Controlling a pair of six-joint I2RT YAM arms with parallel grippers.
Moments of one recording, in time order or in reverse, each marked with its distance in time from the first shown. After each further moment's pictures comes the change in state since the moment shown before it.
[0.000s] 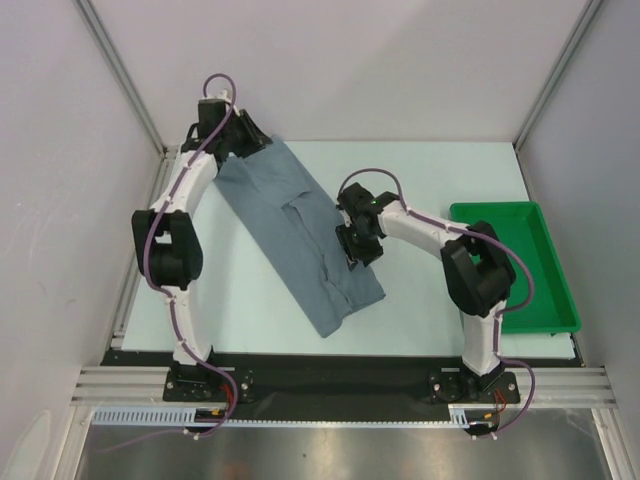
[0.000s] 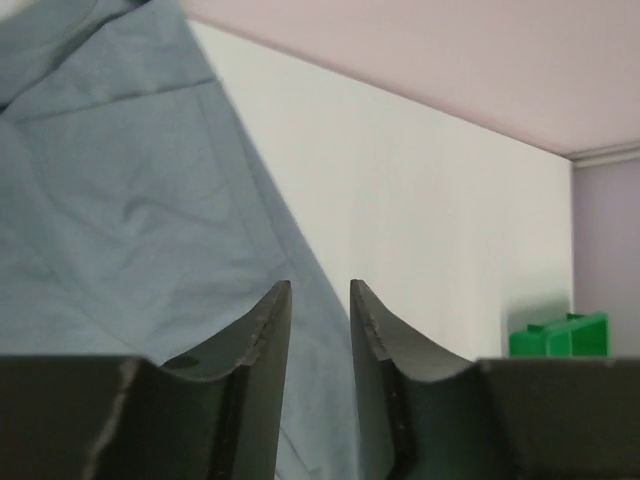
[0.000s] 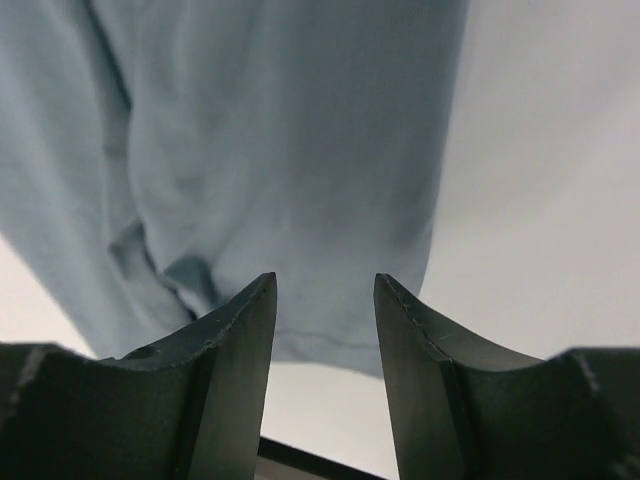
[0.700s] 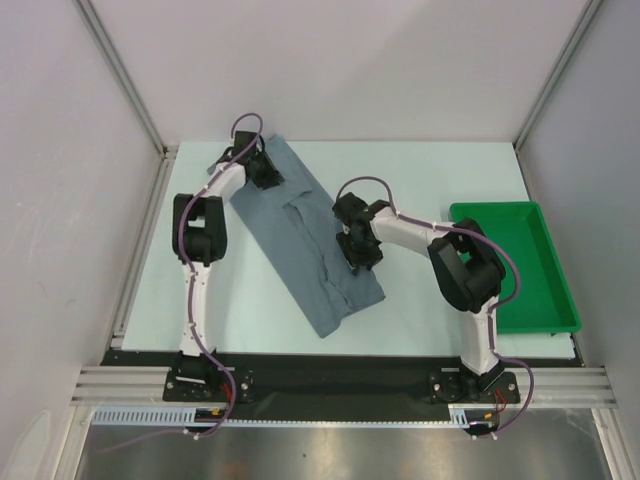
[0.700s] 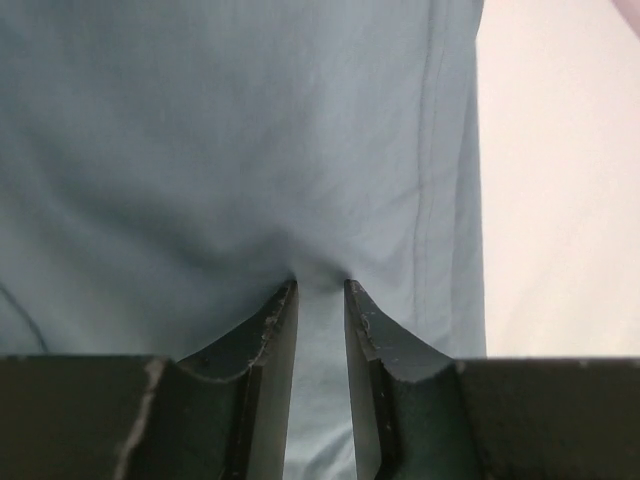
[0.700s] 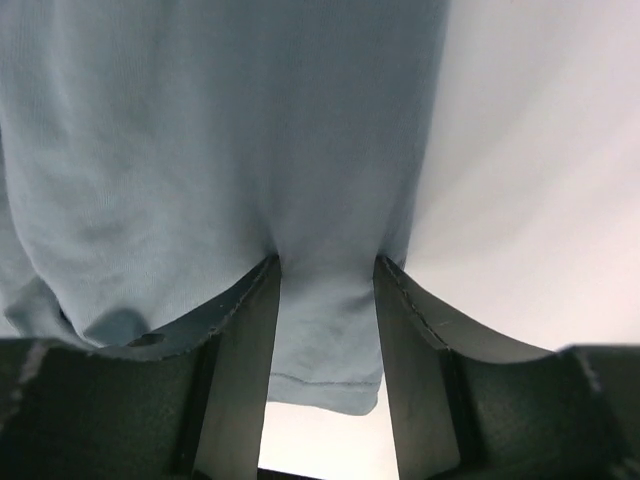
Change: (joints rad) left arm -0.061 0.377 0.113 -0.035 -0.183 -0.116; right arm 0.022 0.105 -0.005 0.034 0.108 -0.024
